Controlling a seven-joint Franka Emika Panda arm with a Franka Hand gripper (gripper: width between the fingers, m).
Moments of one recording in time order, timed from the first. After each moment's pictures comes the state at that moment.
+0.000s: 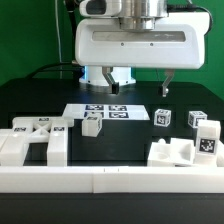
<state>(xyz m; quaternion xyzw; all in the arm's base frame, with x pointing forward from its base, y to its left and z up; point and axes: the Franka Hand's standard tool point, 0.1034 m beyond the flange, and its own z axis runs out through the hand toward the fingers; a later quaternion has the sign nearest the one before) 0.549 0.017 0.108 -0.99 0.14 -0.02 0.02</state>
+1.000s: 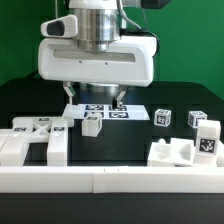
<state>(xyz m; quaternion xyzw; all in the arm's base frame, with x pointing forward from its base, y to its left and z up) 0.494 -0.052 0.071 -0.99 0.13 0.00 0.00</state>
